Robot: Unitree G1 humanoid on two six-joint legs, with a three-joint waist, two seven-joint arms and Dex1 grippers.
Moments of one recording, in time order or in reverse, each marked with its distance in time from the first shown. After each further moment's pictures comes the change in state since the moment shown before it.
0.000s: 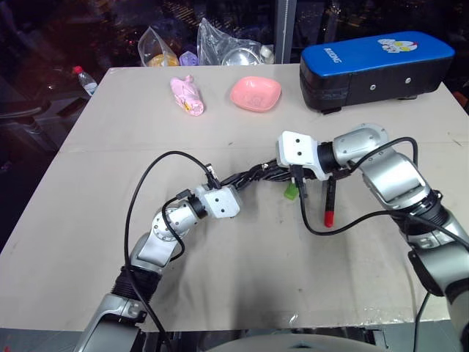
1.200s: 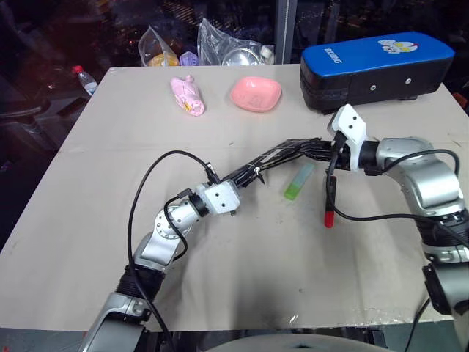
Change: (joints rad) left arm -0.009 -0.028 0.010 0.015 -0.022 0.056 -0.004; right arm 0.176 -0.037 -0.291 0.095 0.136 0.121 -0.293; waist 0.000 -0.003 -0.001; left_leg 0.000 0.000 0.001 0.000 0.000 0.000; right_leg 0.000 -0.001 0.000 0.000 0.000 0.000
